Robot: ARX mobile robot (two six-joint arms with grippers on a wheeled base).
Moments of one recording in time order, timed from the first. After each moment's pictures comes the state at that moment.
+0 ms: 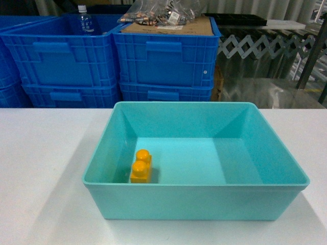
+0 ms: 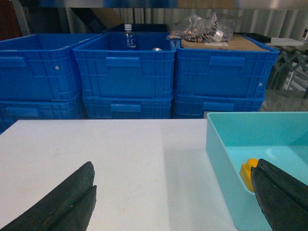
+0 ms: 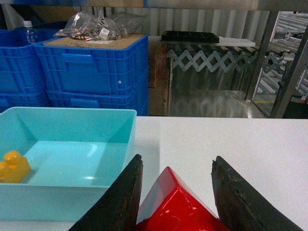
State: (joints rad) left arm 0.00 0.01 0.02 0.00 0.00 0.00; right arm 0.00 0.00 0.01 0.00 0.00 0.01
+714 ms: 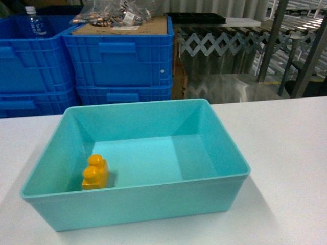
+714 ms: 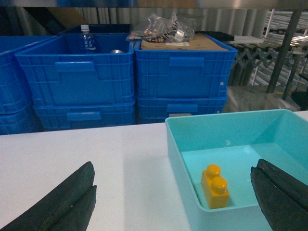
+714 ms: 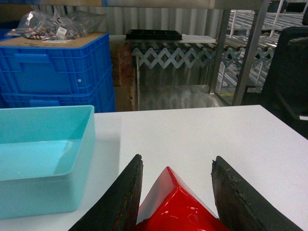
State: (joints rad) left arm 0.00 0.01 0.02 0.00 0.00 0.00; right arm 0.00 0.00 0.01 0.00 0.00 0.01
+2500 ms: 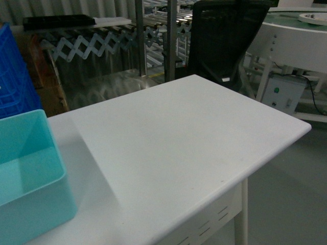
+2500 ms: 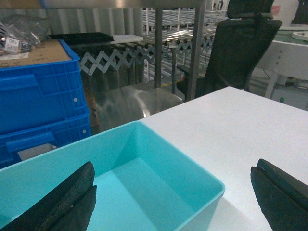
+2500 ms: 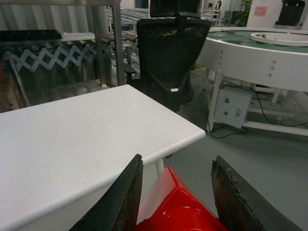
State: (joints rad) left arm 0.00 0.01 0.02 0.00 0.00 0.00; right arm 0.00 0.00 0.01 0.00 0.00 0.01
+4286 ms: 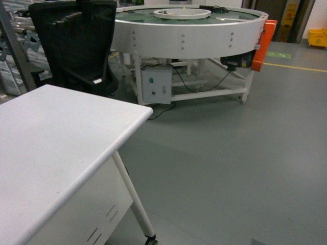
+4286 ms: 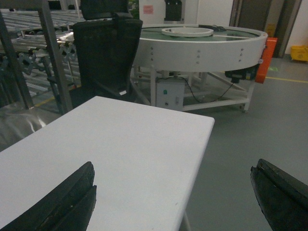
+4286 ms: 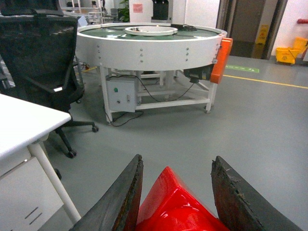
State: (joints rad) left arm 0.00 0.01 0.02 0.00 0.00 0.00; right arm 0.00 0.00 0.01 0.00 0.00 0.01
